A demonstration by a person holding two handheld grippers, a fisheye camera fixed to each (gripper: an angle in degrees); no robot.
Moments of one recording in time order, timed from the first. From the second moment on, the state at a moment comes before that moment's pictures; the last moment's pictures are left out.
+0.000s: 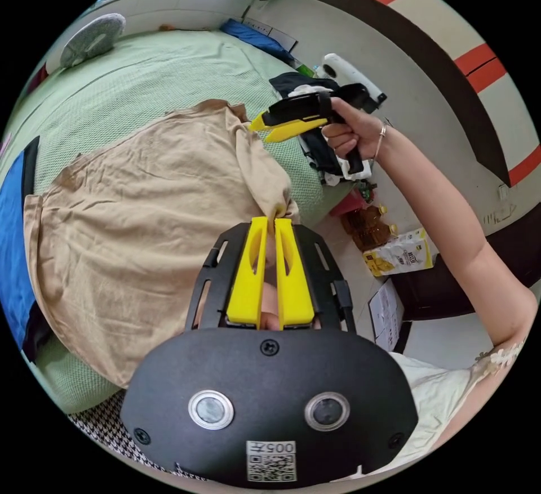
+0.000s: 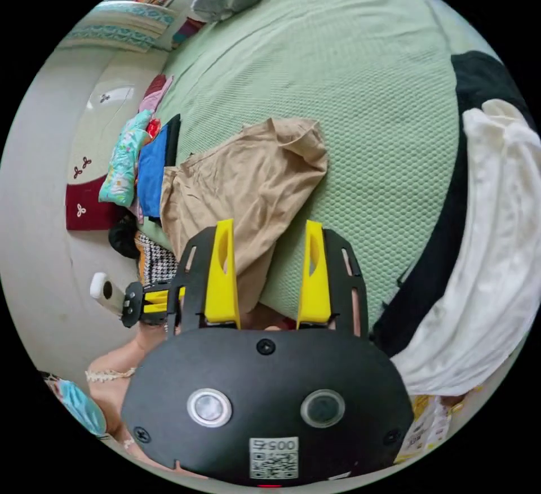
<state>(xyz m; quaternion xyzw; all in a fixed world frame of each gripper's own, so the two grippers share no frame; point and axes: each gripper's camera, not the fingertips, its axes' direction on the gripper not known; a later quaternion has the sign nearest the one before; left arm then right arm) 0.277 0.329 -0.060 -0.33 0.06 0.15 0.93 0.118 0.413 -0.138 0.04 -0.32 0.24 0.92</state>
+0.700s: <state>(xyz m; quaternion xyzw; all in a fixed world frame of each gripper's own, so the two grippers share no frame) 0.260 0.309 -0.107 -0.32 0.14 0.13 0.93 0.141 0.350 -0.151 0.12 -0.29 0.27 0.91</state>
